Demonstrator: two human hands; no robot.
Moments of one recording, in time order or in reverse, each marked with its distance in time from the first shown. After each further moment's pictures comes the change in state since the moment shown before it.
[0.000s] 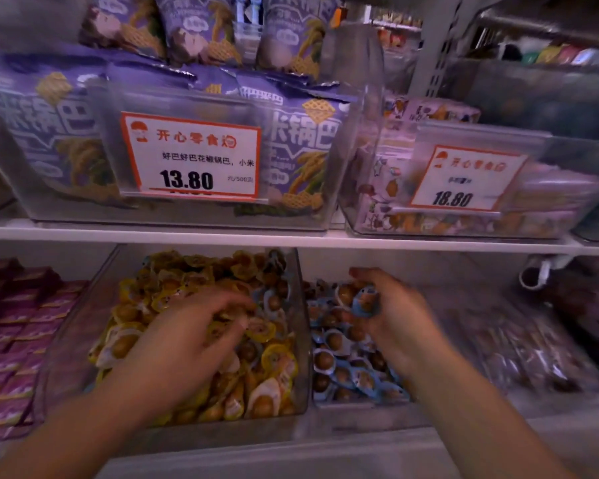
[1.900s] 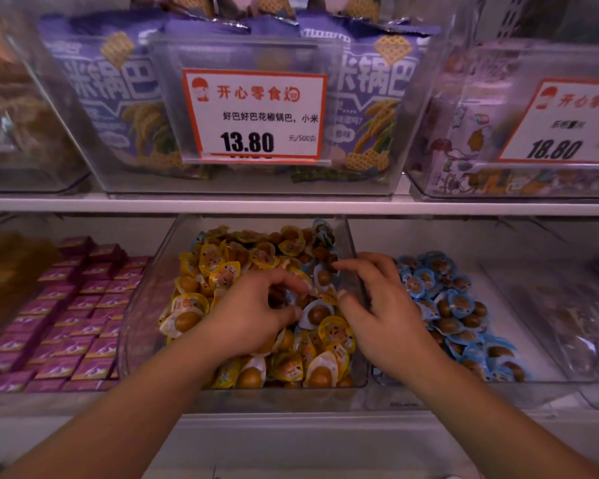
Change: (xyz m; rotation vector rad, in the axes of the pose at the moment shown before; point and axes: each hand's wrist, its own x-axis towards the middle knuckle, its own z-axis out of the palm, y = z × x) left_hand 0.015 -0.021 0.020 -0.187 -0.194 -0.247; right_hand -0.006 0.068 0.022 -1.030 -0.235 -0.684
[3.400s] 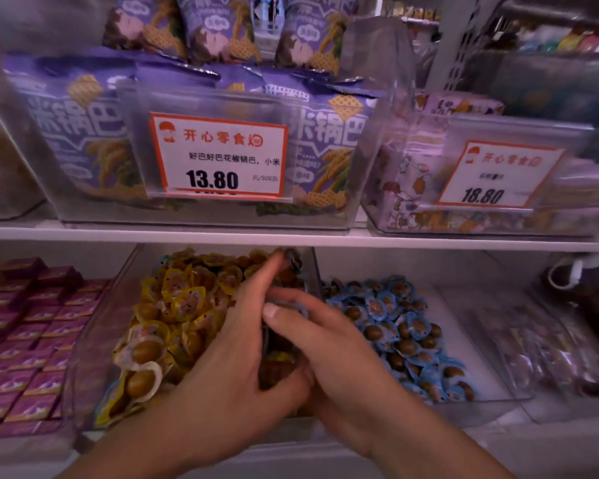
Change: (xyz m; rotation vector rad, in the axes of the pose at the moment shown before) left_hand -0.052 0.059 0.005 -0.154 0.119 0.344; right_hand -0.014 -0.086 -0.014 1.051 -0.259 0.480
